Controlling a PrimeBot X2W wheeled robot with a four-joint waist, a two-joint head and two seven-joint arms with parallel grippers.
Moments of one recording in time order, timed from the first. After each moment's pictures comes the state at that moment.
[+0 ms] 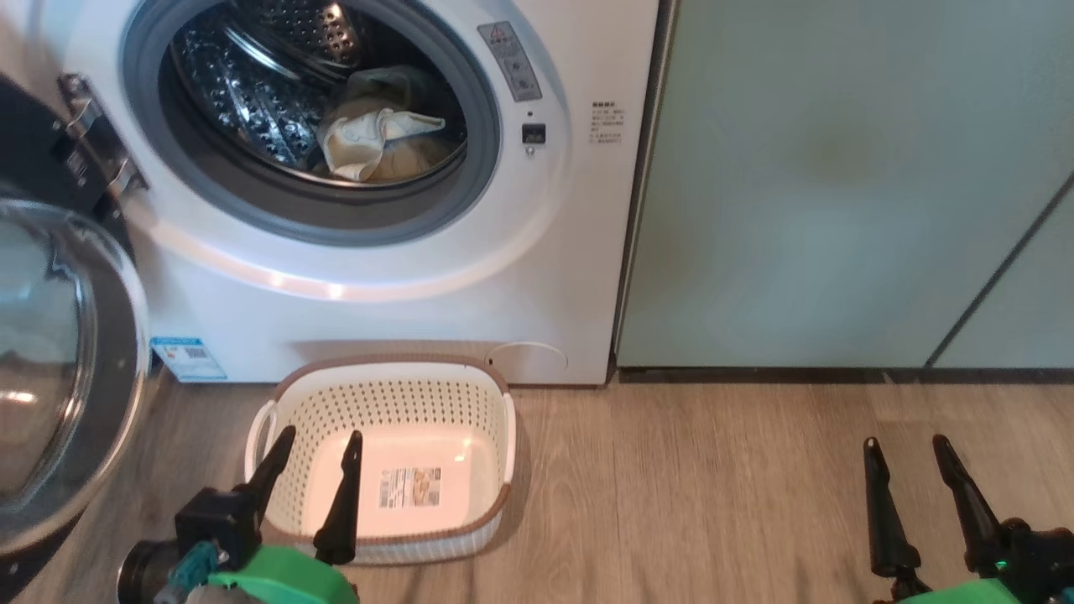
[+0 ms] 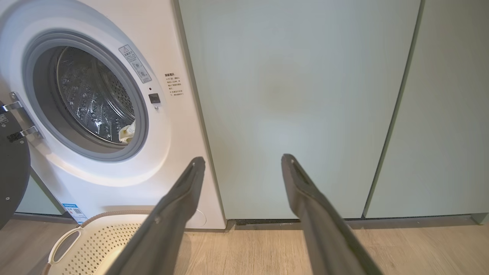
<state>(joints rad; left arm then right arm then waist) 0.08 0.45 -0.39 -0.11 -0.53 0.35 -0.25 0.14 -0.04 0.06 0.03 0.16 0.13 -0.26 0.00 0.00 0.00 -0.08</state>
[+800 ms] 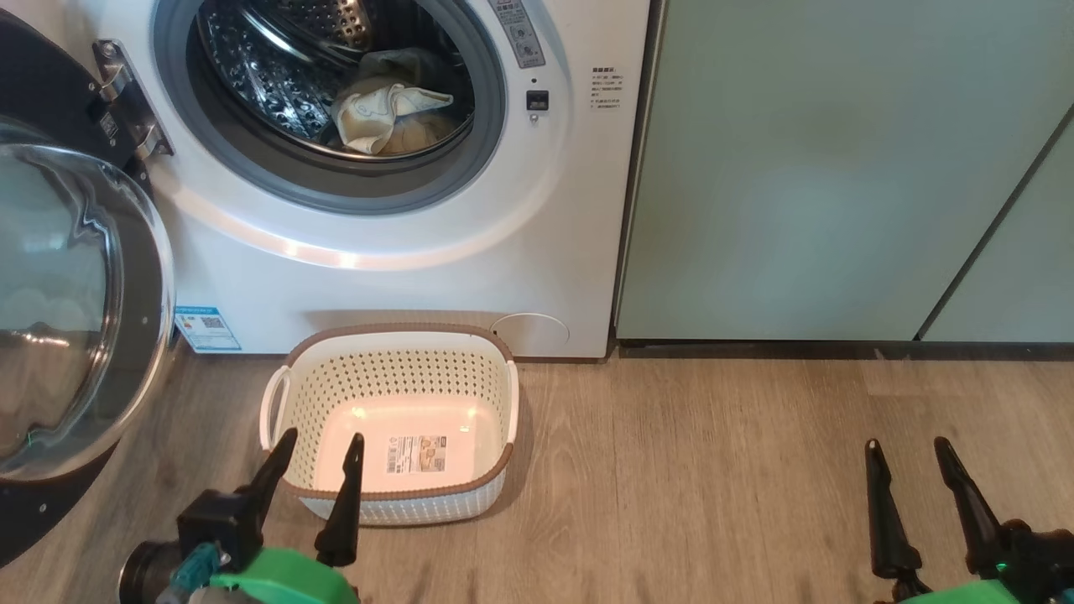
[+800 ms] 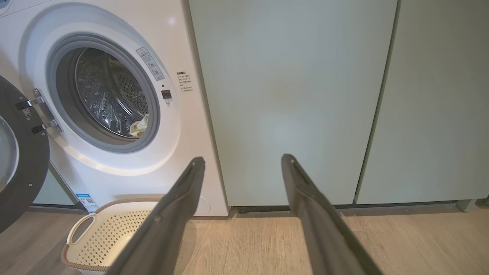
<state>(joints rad) 0.08 0.45 -0.40 -0.11 -0.53 0.35 -0.25 0.14 -0.04 0.06 0.04 0.16 0.13 -0.26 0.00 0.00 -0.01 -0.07</state>
